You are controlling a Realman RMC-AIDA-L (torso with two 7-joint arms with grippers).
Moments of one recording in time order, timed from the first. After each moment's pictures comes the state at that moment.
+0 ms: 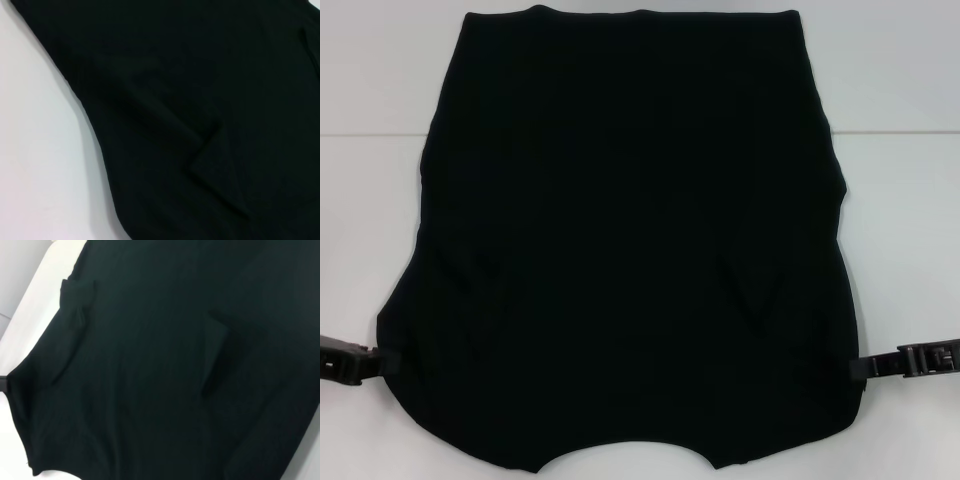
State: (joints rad) left arm -0.48 -2.12 0.42 1.09 2.63 1.61 -1.97; right arm 0.60 1.94 -0.70 -0.51 -2.32 -1.47 2.10
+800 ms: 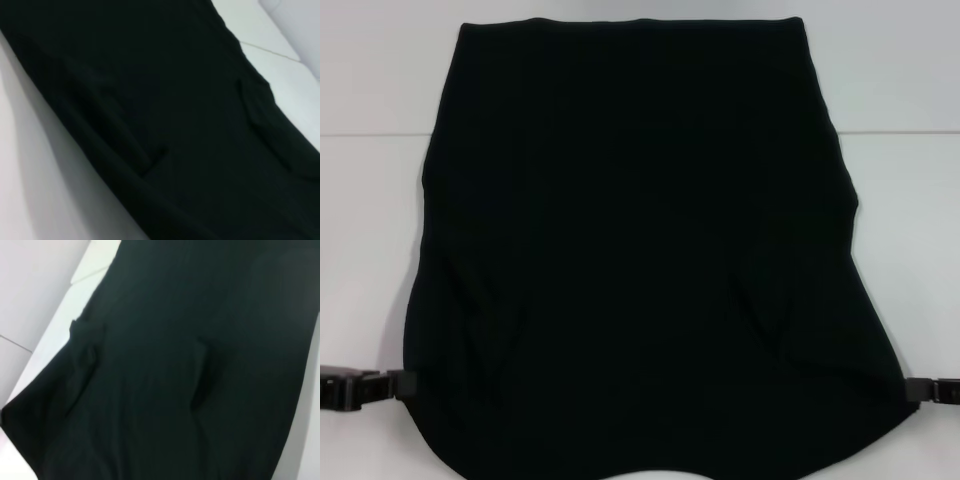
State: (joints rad) left arm -0.41 -2.11 0.29 1.07 2.51 1.82 -1.98; right arm 0.46 1.91 -0.51 -0.51 -2.31 -1.58 1.92
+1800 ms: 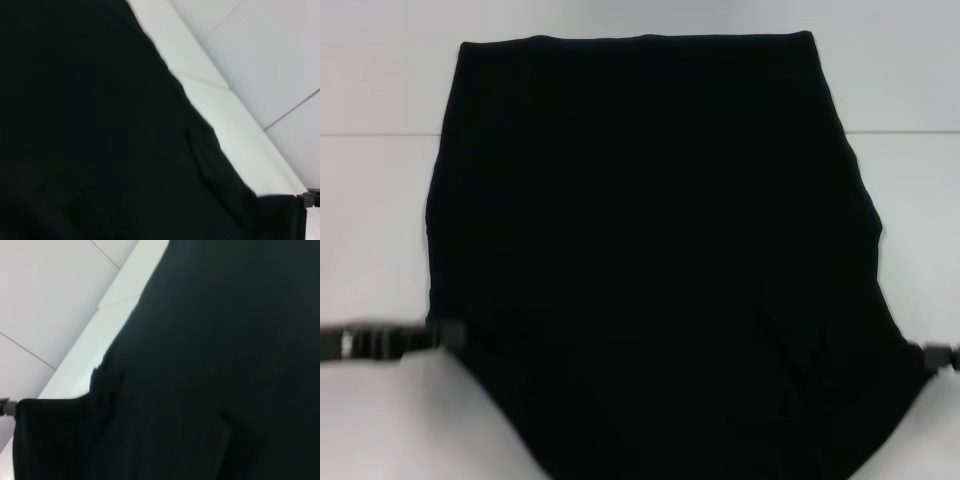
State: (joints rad) left arm -0.49 -2.08 0.27 0.92 2.40 1.86 -1.97; right arm 0.48 1.89 -0.41 -0.53 -2.31 -1.67 1.84
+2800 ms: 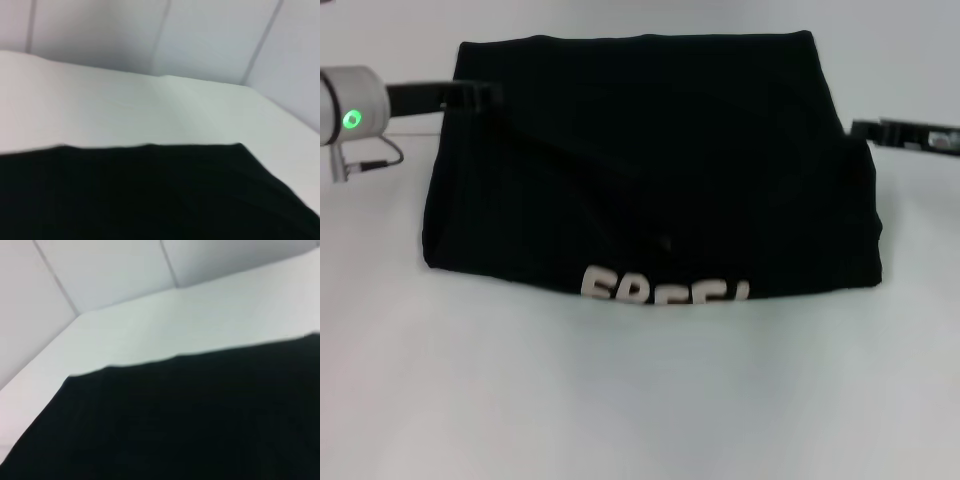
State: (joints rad) left arm -0.90 -1.99 0.36 0.57 2.35 0.98 -1.91; right arm 0.86 1.96 -0.36 -0.41 -2.27 -0.93 1.86
